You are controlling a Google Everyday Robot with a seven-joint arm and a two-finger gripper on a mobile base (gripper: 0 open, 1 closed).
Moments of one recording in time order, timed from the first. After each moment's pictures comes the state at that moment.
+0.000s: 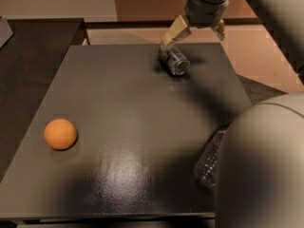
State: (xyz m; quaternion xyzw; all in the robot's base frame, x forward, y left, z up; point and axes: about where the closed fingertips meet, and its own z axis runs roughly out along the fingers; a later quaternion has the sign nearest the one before) arm 0.676 -0.130 0.928 -0.16 0.98 0.03 0.14
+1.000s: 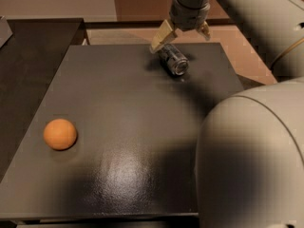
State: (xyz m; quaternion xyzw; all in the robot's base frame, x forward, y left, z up) arm 0.701 -0.093 0.910 -0.18 0.97 0.02 0.14
